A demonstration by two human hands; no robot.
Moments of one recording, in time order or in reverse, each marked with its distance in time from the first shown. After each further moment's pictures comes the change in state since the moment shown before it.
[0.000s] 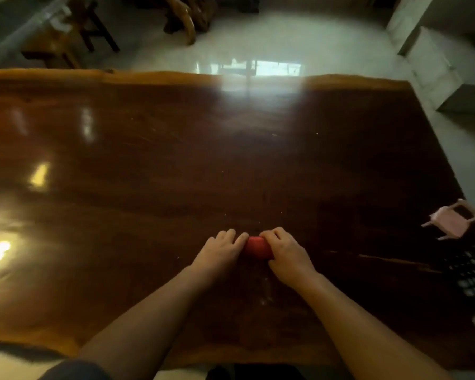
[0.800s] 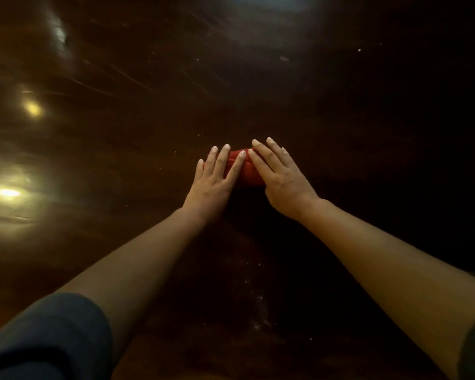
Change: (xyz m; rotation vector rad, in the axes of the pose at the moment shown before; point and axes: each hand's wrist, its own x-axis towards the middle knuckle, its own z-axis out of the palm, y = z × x) left_hand 0.198 -0.078 0.046 0.038 0.037 -0.064; right_hand 0.213 0.113 0.030 -0.109 0.033 -0.335
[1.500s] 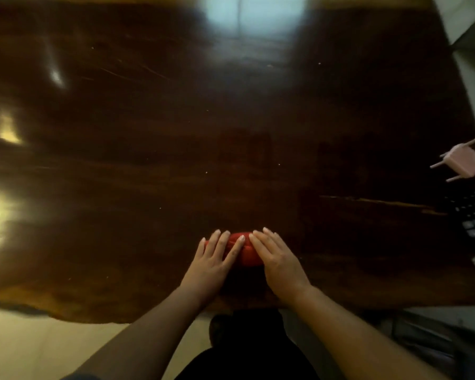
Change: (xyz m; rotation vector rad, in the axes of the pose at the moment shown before) left_hand -0.276 0.091 0.087 -0.103 -0.169 0.102; right_hand -0.260 -0.173 0.078 0.043 -0.006 0.155
